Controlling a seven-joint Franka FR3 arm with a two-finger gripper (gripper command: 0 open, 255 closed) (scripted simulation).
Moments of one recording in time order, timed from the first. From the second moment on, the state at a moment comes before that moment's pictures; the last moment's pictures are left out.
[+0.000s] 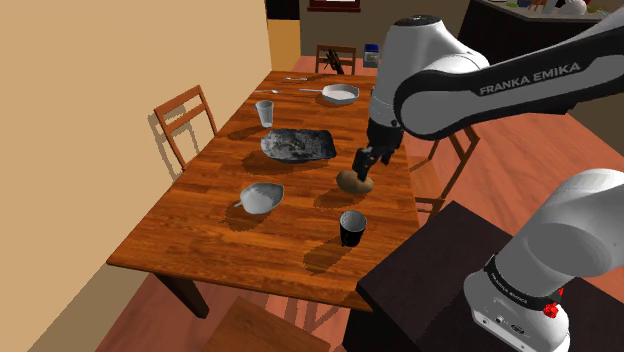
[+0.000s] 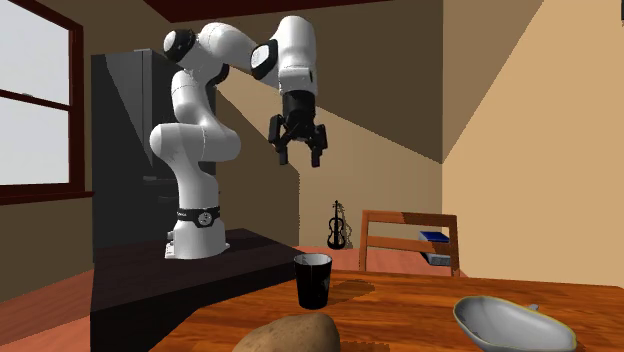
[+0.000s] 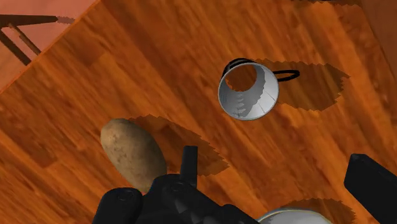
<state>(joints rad) -0.01 -0.59 0.36 -2.67 0.16 2.18 0.15</state>
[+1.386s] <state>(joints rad) -0.18 0.16 0.60 -2.62 -0.51 2.68 0.96</state>
